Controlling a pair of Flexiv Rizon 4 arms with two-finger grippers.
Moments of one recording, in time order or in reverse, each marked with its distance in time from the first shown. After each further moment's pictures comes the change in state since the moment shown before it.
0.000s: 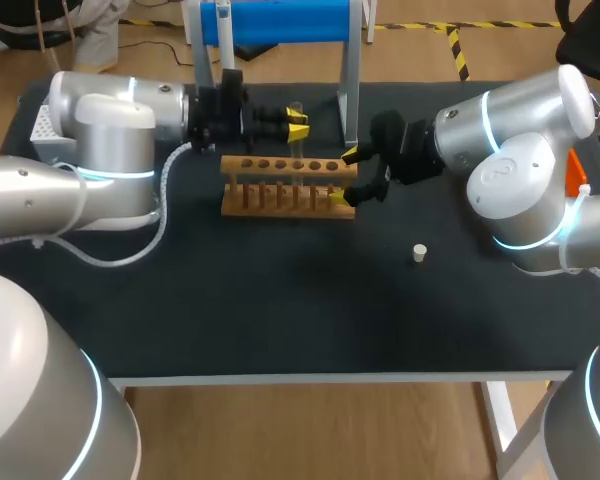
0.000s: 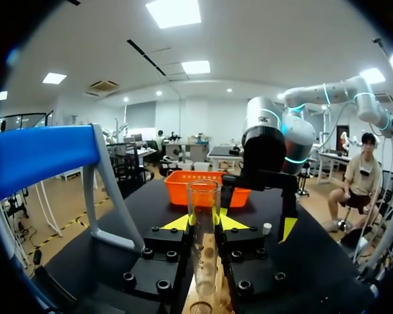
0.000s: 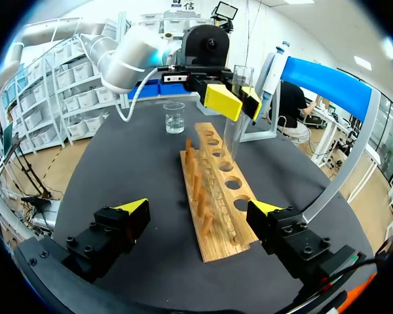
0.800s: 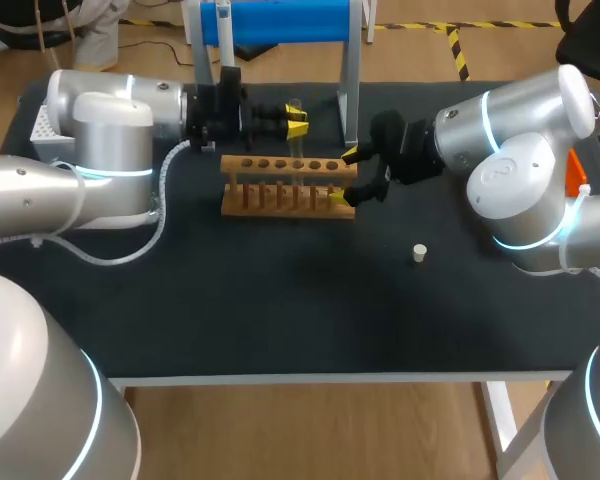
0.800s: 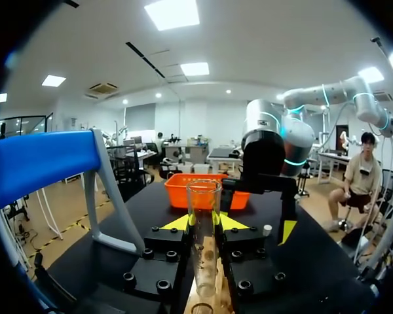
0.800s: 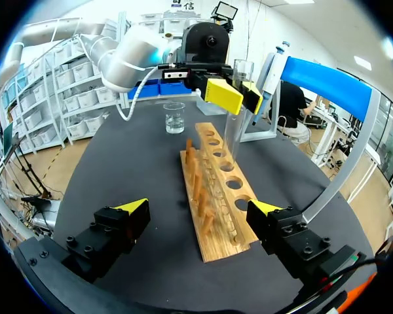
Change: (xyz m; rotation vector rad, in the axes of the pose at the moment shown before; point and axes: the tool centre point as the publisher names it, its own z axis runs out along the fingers) left arm -0.001 -0.007 -0.002 0.011 0.002 0.016; right arm 0.000 0.000 0.000 0.000 0.000 0.000
